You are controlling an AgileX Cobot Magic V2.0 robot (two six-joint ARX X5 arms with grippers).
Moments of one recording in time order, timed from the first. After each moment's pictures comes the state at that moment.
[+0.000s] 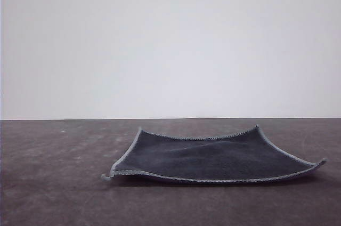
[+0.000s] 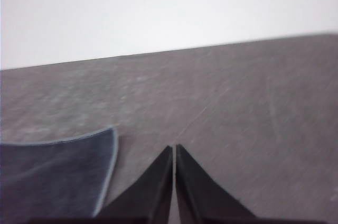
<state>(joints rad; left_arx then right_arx) -0.06 0.05 0.06 -0.17 0.00 -0.34 0.06 0.05 0.04 -0.09 -0.06 0.25</state>
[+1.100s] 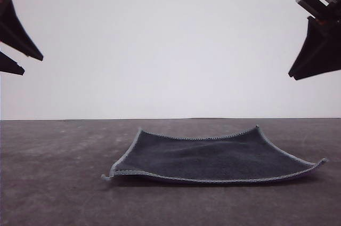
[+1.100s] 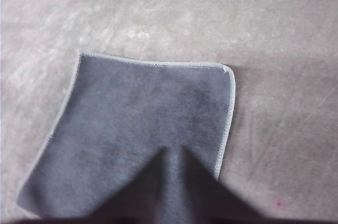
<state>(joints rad) -0.11 0.95 0.61 -0.22 0.42 -0.30 0.06 1.21 0.76 -0.29 -0.54 0.16</state>
